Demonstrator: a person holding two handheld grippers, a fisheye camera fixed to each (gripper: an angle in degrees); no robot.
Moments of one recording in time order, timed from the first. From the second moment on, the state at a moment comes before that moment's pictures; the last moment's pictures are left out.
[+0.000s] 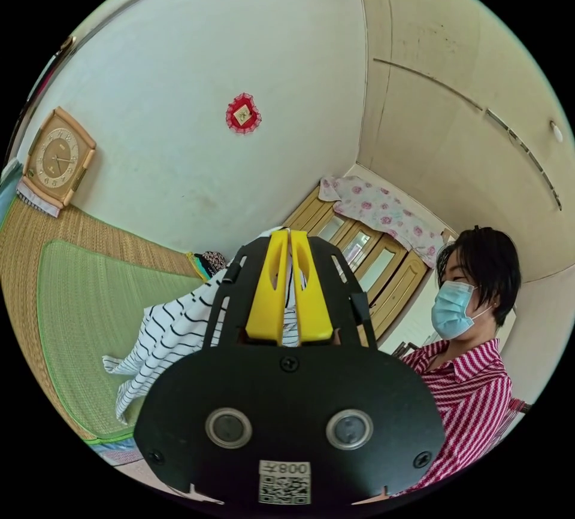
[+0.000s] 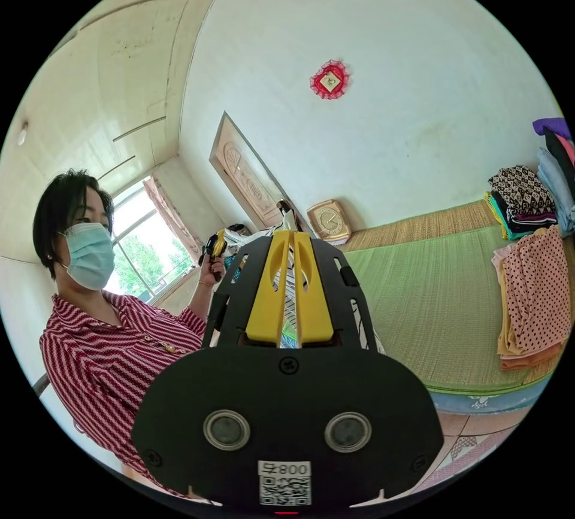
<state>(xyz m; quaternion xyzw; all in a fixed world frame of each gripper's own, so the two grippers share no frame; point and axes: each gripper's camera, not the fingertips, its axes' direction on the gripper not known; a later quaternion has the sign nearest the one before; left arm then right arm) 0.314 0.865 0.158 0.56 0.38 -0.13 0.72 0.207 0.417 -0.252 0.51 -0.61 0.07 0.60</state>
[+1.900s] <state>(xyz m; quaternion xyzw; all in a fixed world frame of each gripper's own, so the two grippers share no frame) 0.338 1.059 0.342 0.66 0.33 -0.02 0.68 0.273 0.445 -0.301 0.63 -0.54 -0.01 0.55</state>
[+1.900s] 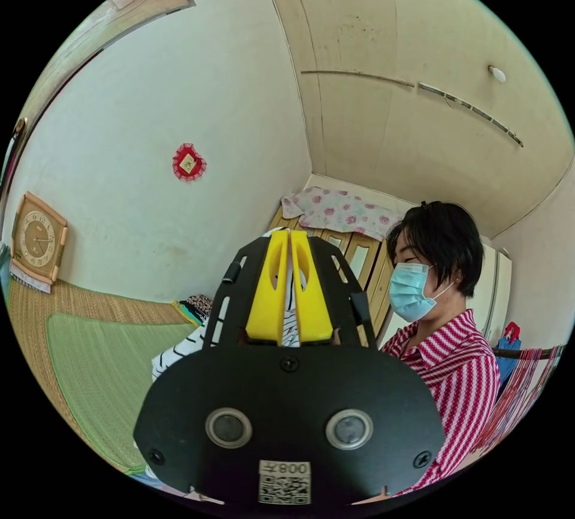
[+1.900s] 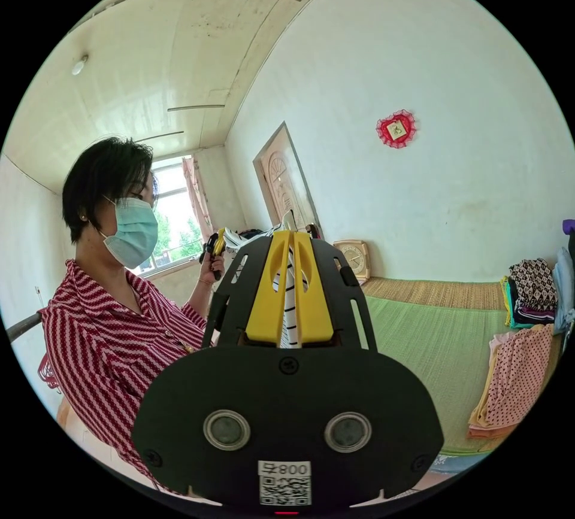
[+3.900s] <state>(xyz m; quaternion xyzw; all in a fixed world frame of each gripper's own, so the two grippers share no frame) 0.376 1.167 0.241 0.67 0.30 0.01 0.68 0.254 0.557 -0.322 0.65 -0.52 -0.04 0.55</state>
